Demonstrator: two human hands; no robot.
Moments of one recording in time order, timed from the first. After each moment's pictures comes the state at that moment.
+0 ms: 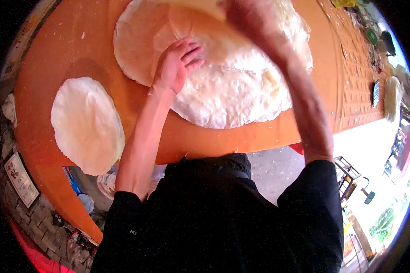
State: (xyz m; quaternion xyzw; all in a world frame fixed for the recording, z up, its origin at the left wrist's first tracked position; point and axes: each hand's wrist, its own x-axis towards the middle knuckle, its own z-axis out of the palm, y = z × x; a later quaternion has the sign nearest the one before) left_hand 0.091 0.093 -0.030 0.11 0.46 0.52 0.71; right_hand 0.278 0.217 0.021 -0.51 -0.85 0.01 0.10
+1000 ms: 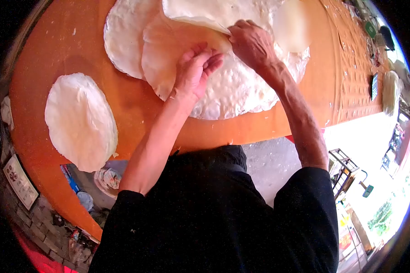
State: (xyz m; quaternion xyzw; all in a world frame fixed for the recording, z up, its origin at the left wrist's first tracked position) left_hand 0.157 0.062 -0.031 0.03 0.44 0.54 0.72; right_hand 0.310 0.137 -0.004 -0.48 -0.87 0.09 0.08
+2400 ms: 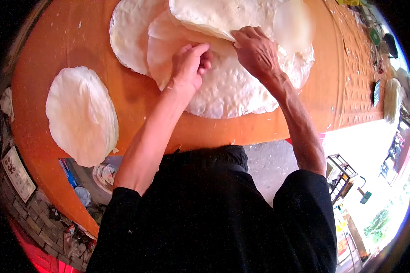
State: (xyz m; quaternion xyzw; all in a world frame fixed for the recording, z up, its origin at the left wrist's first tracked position) left_hand 0.136 0.074 -0.026 0.06 0.58 0.44 0.68; right_hand 0.313 0.121 -0.022 -0.46 -0.87 0.07 0.18
